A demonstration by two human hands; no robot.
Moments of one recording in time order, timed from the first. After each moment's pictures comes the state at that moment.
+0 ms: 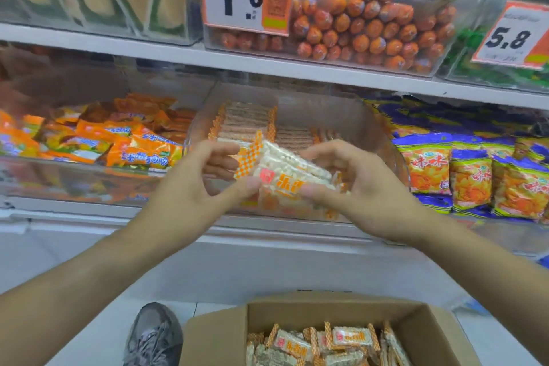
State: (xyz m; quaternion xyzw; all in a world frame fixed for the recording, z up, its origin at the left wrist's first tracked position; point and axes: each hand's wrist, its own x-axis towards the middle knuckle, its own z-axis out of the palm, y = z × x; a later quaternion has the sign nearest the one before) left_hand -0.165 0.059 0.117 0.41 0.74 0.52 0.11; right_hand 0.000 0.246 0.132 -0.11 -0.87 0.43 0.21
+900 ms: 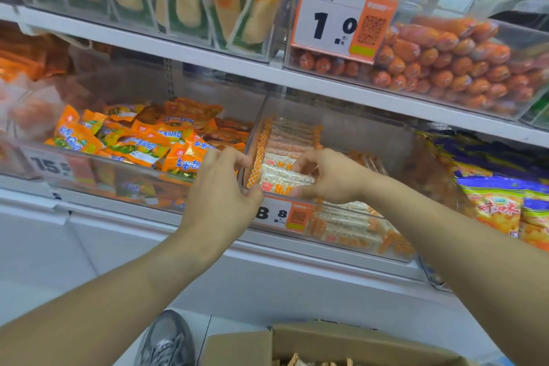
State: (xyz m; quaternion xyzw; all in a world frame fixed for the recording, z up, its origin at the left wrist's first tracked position) left_hand -0.221 0.055 0.096 0.29 0.84 0.45 -0.03; right_hand -0.160 0.269 0.121 -0.15 -0.97 0.17 -0.02
